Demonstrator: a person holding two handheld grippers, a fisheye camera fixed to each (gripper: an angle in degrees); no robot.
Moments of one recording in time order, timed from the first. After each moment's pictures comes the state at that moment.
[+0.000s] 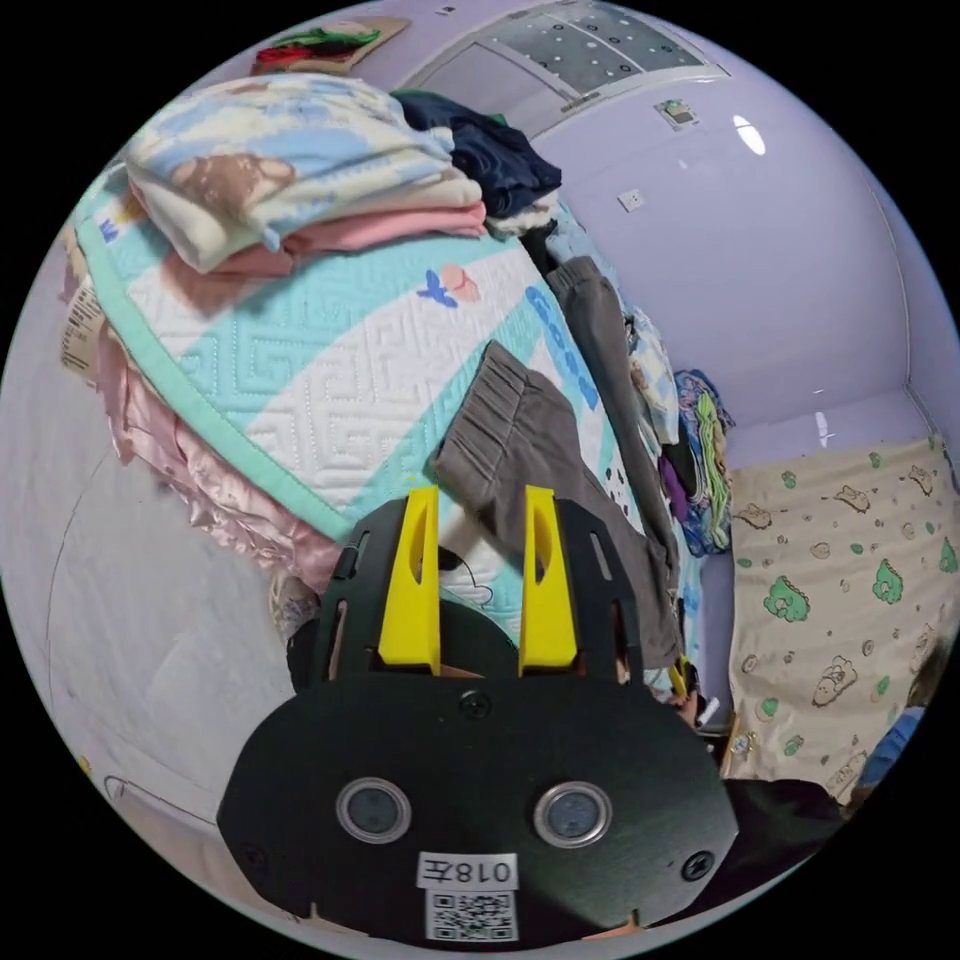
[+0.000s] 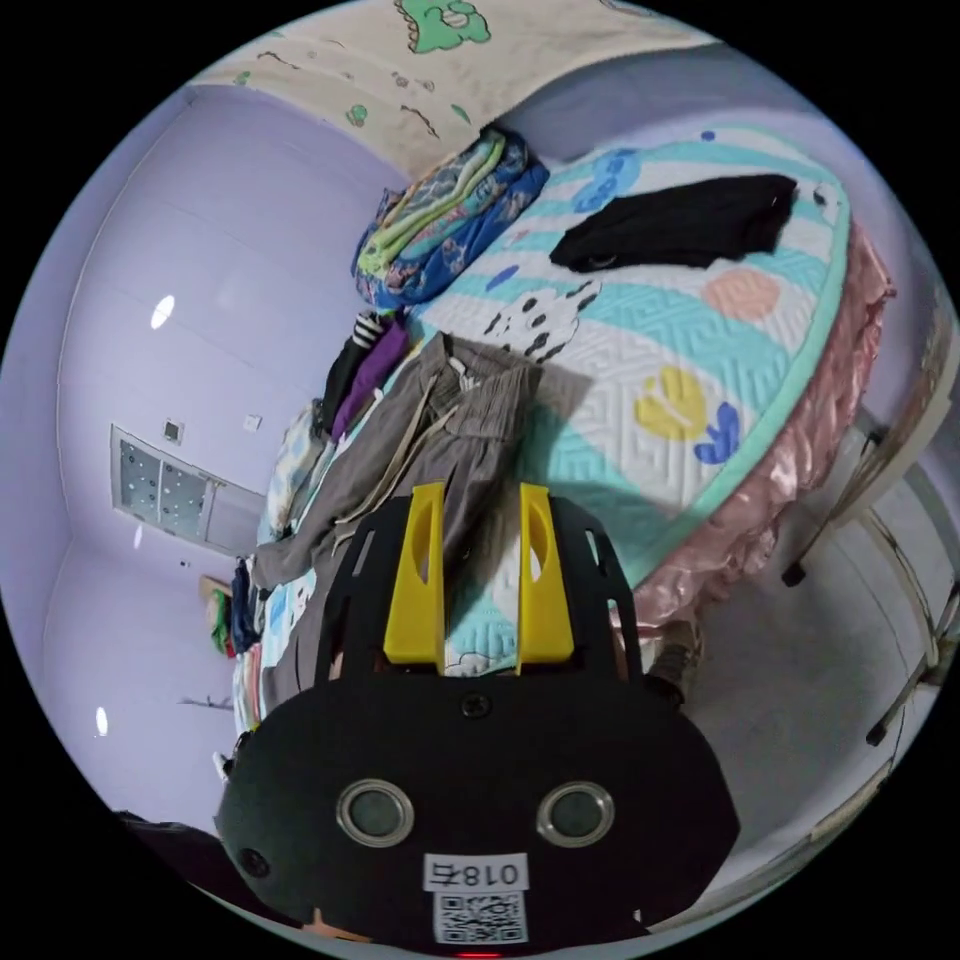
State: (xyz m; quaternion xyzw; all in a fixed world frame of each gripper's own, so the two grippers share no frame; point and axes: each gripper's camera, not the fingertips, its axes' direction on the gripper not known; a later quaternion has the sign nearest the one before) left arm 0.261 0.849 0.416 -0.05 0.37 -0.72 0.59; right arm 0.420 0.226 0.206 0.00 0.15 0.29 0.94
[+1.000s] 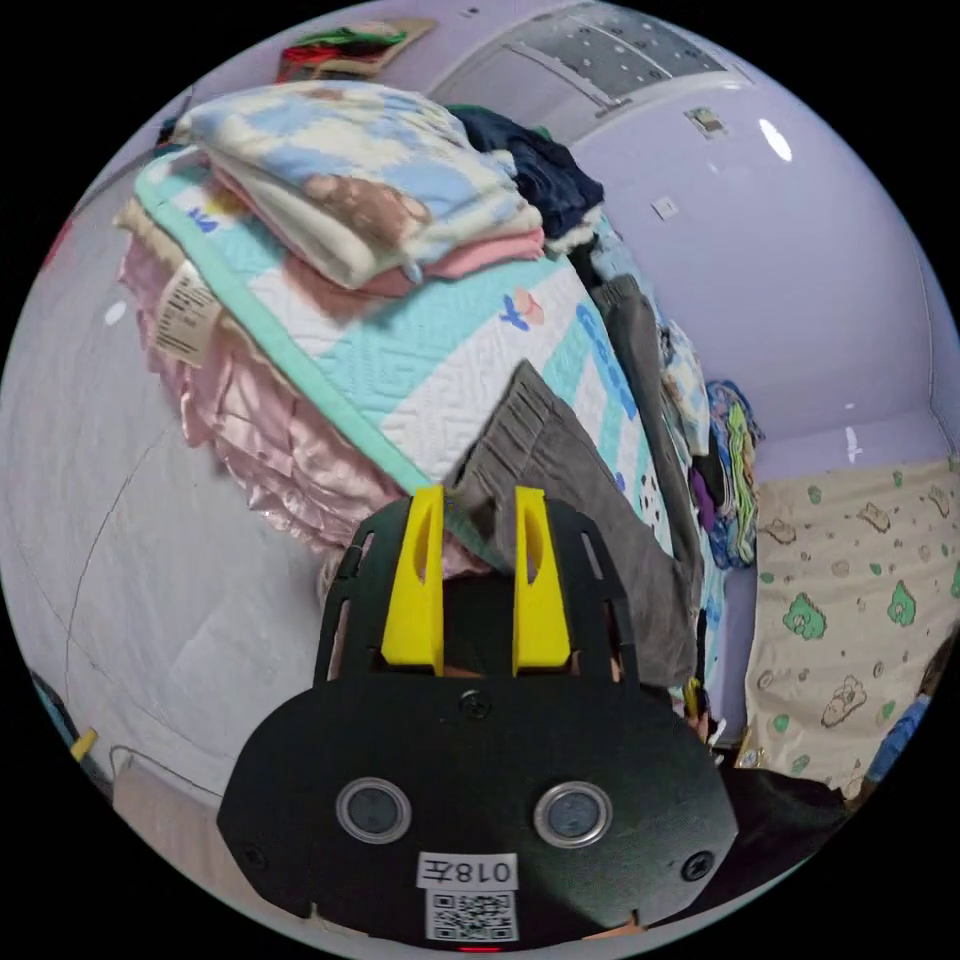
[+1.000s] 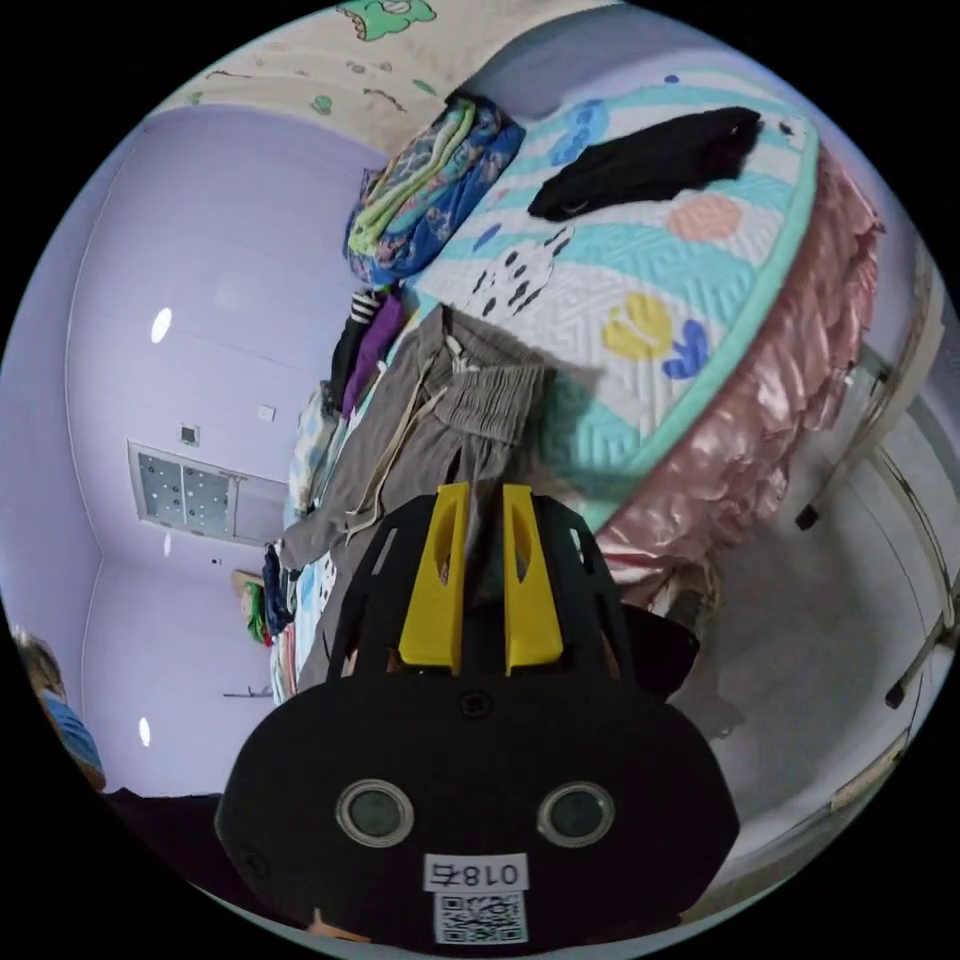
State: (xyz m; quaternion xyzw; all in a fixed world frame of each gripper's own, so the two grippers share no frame) left arm 0.267 0.897 0.432 -0.07 0.26 -0.75 0.60; right arm 0.401 0.265 0.132 -0.01 0.15 0.32 0.94
